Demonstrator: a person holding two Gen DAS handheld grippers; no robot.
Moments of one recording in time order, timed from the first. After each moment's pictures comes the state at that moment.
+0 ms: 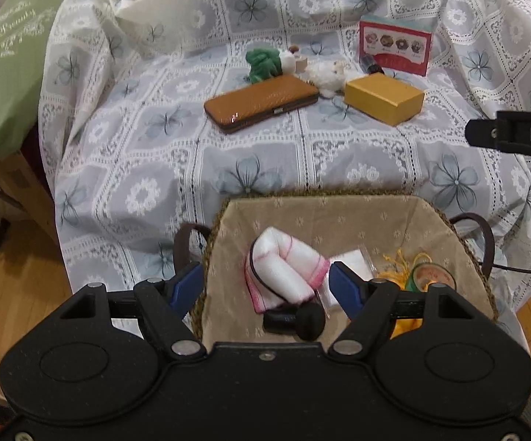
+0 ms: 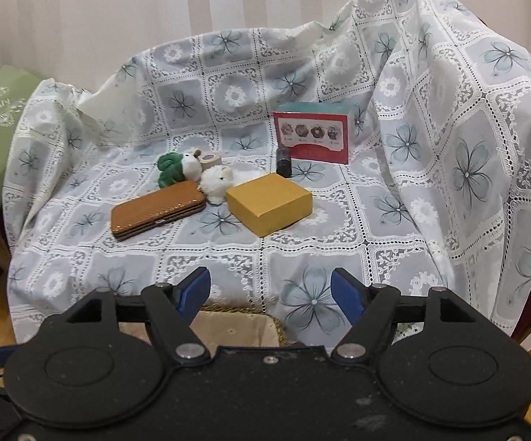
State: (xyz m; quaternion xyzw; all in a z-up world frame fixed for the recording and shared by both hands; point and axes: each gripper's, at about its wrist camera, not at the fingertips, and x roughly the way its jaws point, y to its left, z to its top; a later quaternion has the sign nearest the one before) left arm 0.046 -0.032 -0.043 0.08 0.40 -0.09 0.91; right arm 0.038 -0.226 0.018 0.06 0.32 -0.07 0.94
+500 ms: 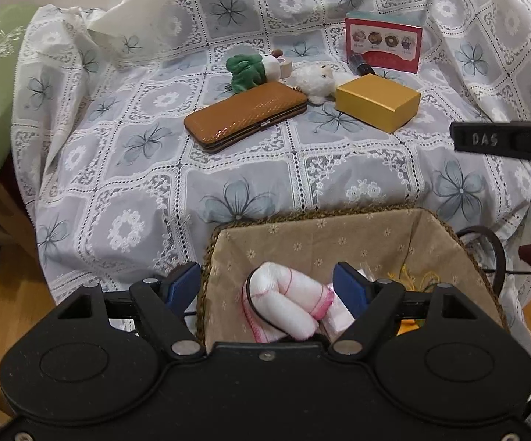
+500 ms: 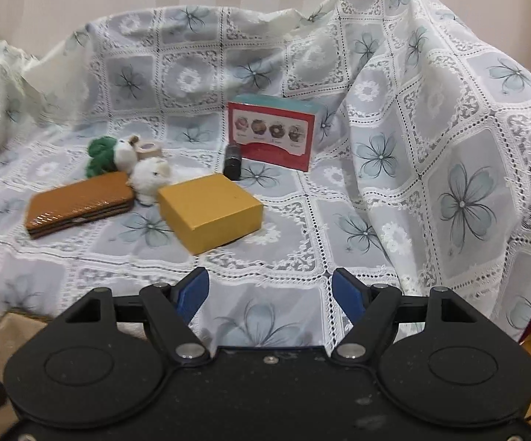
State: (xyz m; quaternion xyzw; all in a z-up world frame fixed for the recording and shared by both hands) left arm 0.082 -0.038 -0.047 0.10 0.40 -0.12 0.90; right arm 0.107 -0.243 -0.019 -0.02 0.33 -0.15 0.93
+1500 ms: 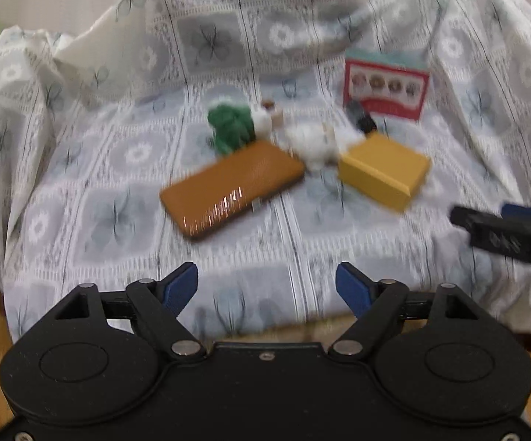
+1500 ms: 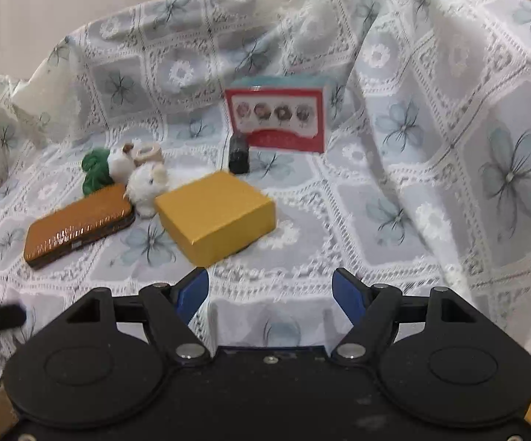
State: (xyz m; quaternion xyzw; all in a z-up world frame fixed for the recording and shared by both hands) left arm 0.169 -0.048 -0.021 0.08 0.37 -0.17 0.91; right arm 0.138 -0.270 -0.025 0.06 0.34 -0.13 0.93
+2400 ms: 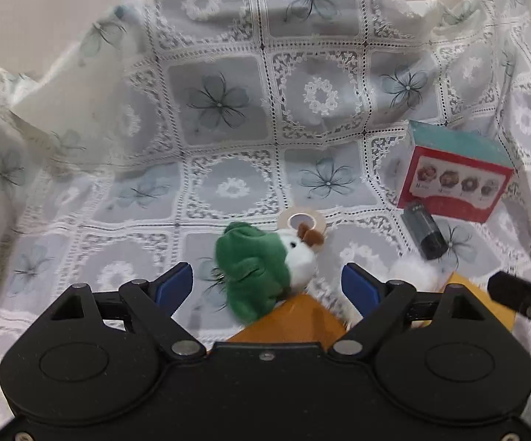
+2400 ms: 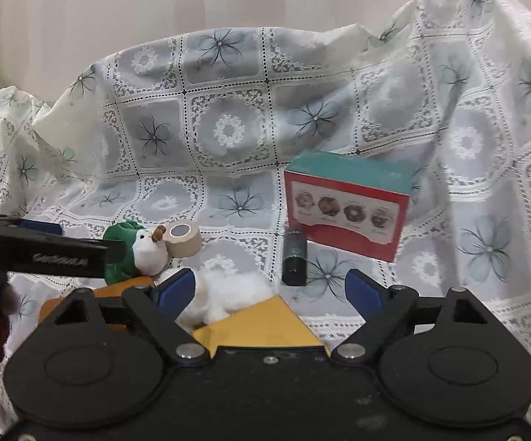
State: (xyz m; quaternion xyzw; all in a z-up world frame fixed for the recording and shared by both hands) left arm 0.337 -0.078 -0.013 0.06 0.34 -0.17 0.92; right arm 0.260 -0.265 0.012 0.03 0.31 -0.05 0.95
